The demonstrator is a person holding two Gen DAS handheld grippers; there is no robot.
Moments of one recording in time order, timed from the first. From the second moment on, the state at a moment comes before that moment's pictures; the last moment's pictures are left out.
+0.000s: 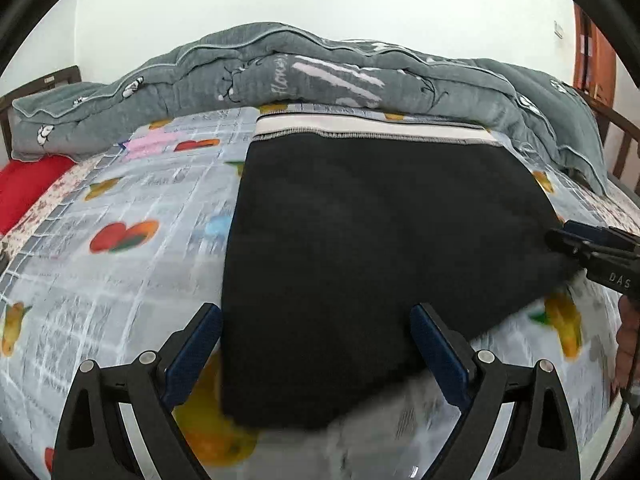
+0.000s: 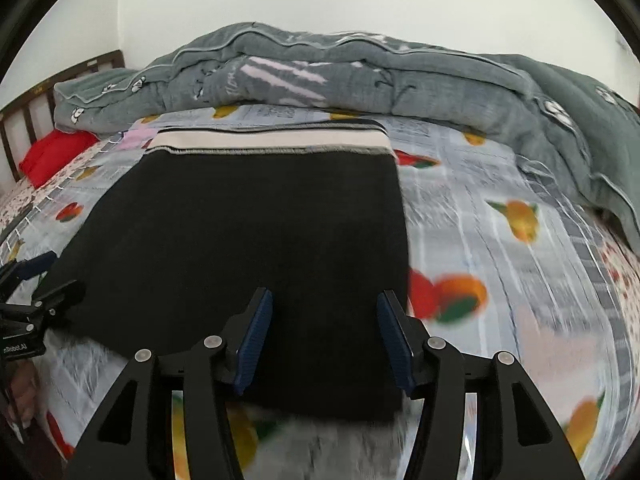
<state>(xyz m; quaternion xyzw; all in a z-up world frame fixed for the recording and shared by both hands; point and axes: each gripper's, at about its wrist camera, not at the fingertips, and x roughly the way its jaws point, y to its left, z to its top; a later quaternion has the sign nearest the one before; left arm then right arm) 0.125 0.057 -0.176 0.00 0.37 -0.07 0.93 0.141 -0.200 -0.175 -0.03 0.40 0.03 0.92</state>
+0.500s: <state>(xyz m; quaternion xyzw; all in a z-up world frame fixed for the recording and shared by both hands) 0.087 0.081 -0.182 0.09 0.38 -0.03 0.92 0.133 -0.212 -0.194 0.00 0.38 0.03 0.92</state>
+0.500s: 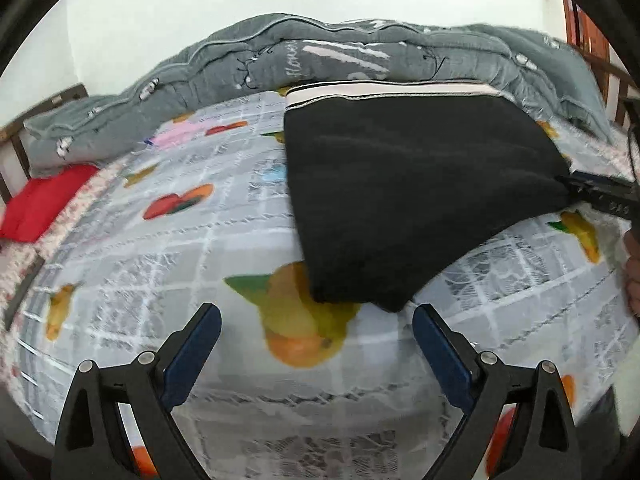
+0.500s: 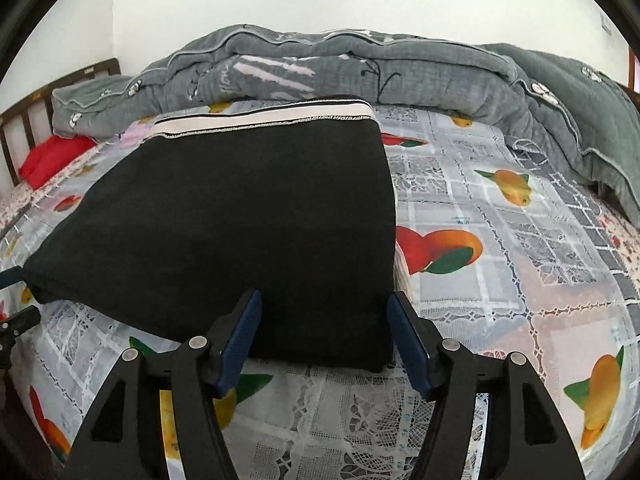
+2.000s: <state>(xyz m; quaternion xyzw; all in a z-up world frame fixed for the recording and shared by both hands) 0.171 0.041 -0.133 0.03 0.33 -0.09 0.94 0.210 -0.258 -0.138 0.05 0.37 0.06 0.92</state>
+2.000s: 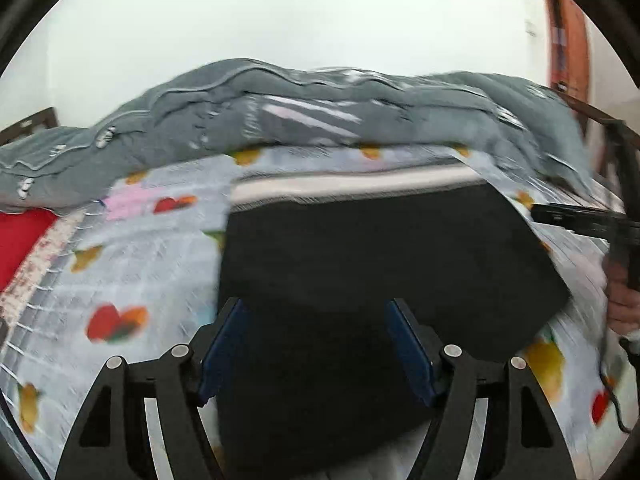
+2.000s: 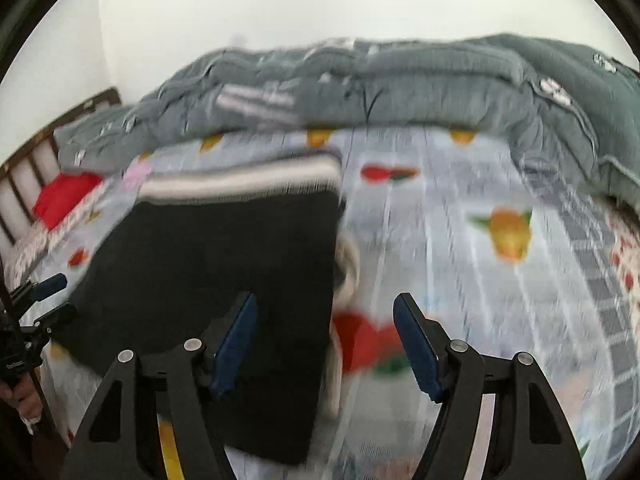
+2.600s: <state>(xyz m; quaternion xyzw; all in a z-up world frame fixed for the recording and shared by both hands) 0.322 0.035 -0.163 0.01 0.39 -0.02 0.92 0.312 -0.203 -0.165 -0.06 0.36 0.01 0.93</state>
